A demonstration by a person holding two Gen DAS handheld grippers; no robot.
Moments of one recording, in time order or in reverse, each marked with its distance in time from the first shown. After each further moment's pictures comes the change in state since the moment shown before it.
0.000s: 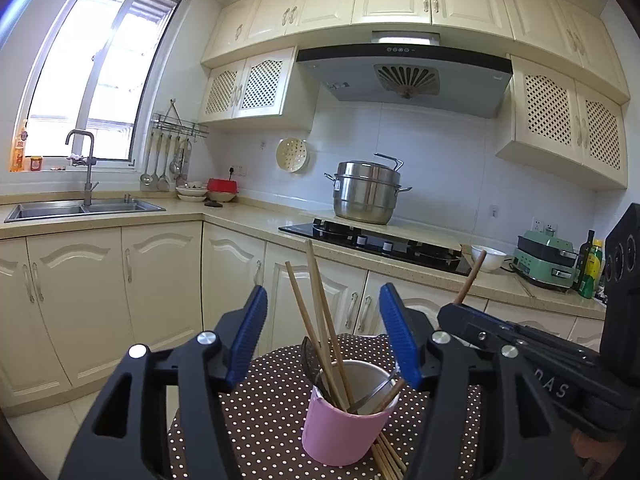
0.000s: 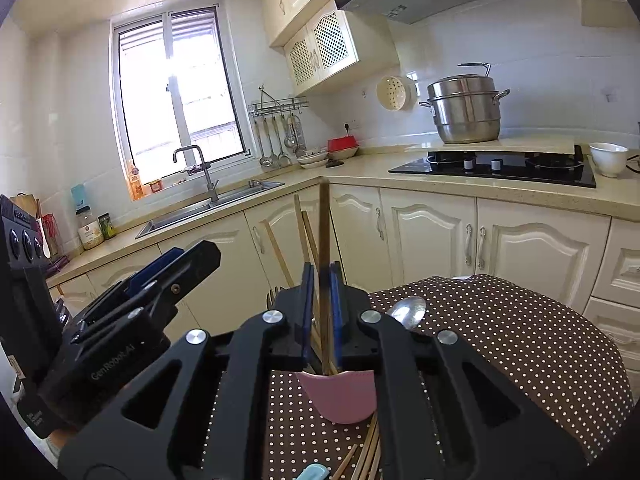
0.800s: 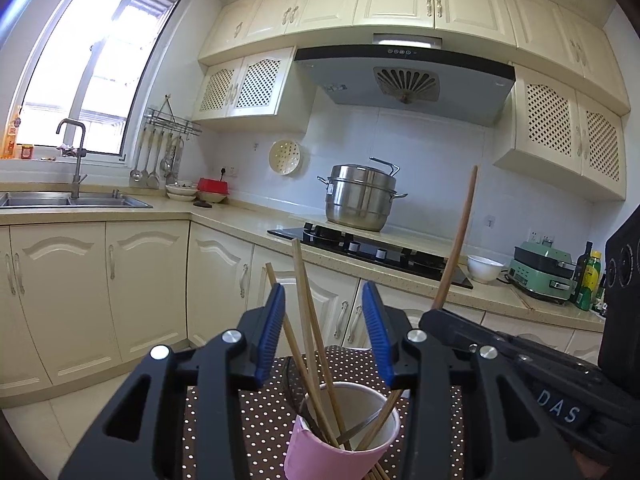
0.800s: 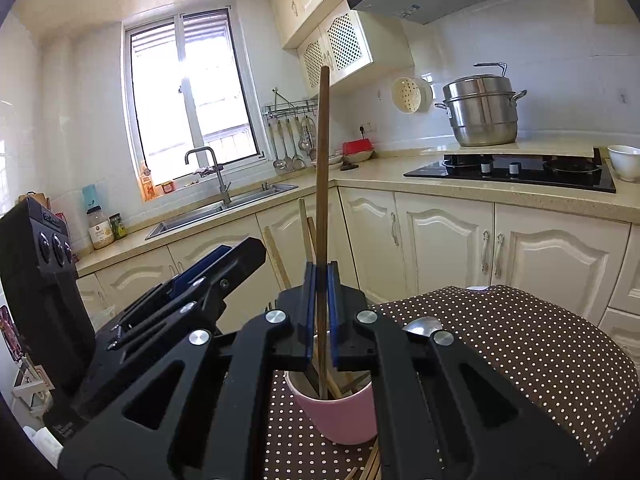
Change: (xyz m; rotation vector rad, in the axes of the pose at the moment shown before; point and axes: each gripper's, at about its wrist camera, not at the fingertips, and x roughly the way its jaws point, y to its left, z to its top) left arm 0.047 -0.003 -0.011 -0.041 -0.035 -0.031; right arm 0.027 -0.001 0.001 -0.016 -0.006 0.062
